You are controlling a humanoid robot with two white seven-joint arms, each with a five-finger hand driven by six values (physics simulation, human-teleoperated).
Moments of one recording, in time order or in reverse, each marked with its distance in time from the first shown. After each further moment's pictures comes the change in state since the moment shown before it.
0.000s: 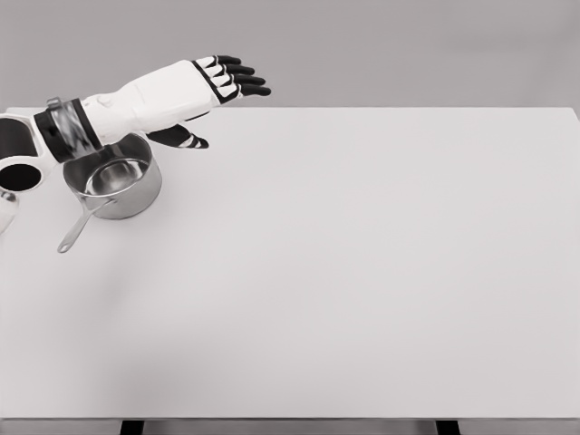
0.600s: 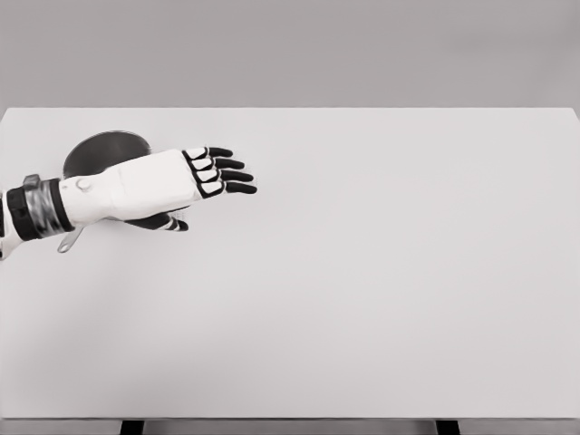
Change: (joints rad) left arm 0.206 0.243 -0.054 -0.283 0.054 0.000 0.038; right arm -0.005 0.000 0.001 0.000 0.000 0.000 0.000
